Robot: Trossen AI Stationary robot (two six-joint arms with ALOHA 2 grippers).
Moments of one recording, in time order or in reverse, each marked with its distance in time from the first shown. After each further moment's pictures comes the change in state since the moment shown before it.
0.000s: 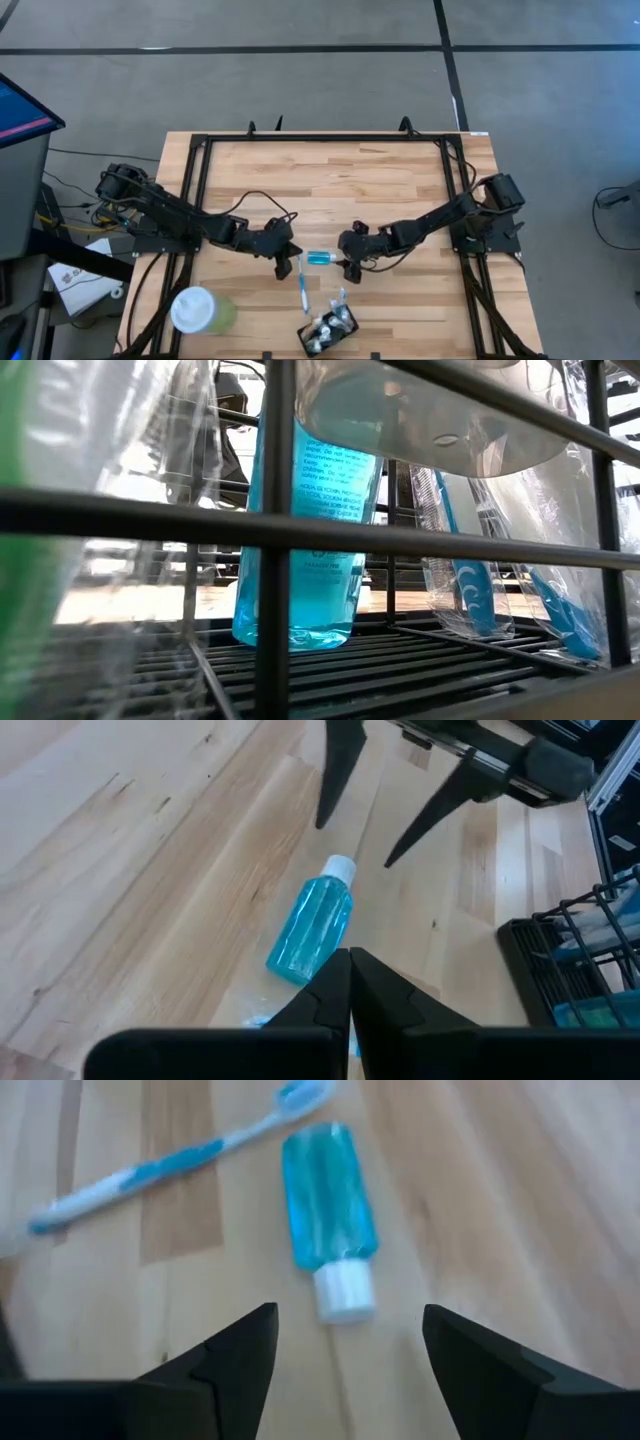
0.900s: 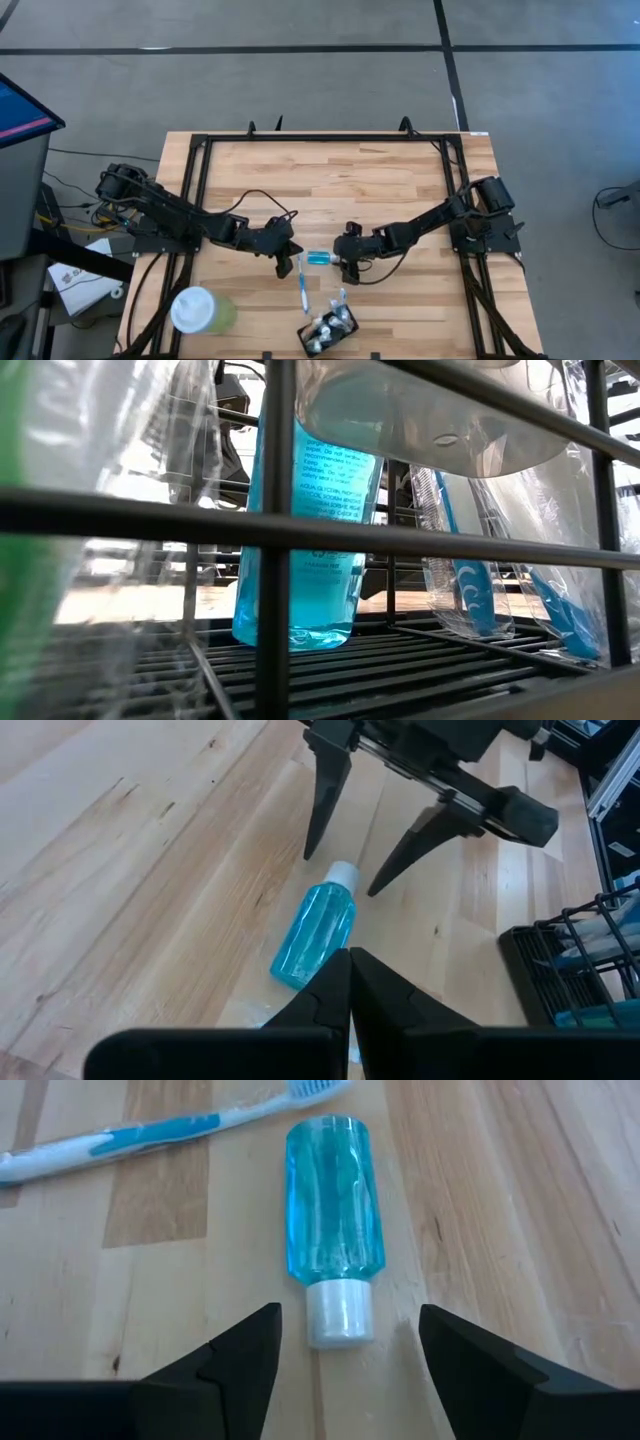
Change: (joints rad) left arm 0.011 0.000 0.000 0.008 0.008 0.002; right arm -0.013 0.080 0.038 0.030 -0.004 -0.157
